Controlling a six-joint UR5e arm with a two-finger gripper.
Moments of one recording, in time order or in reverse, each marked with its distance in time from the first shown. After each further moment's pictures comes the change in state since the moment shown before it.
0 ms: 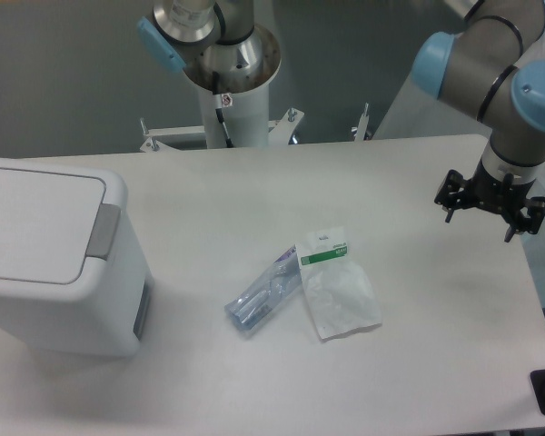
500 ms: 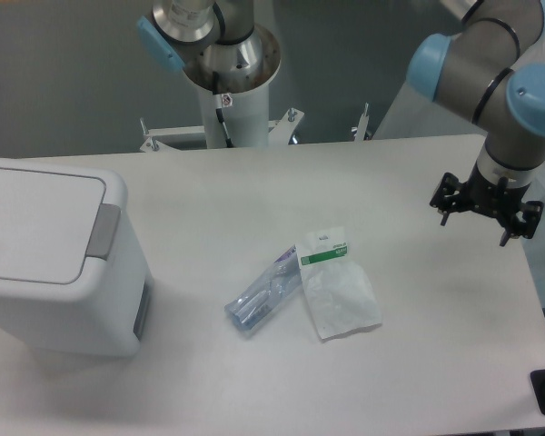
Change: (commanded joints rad) arm -0.048 0.000 0.003 -0.011 -0.046 -0.012
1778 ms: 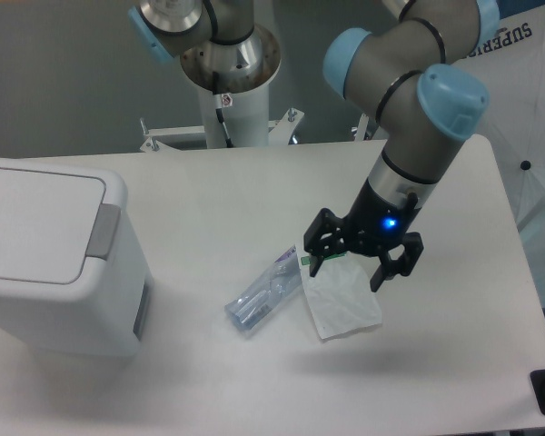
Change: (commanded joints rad) arm -0.172 0.126 -0.066 -0.005 -0.465 -0.644
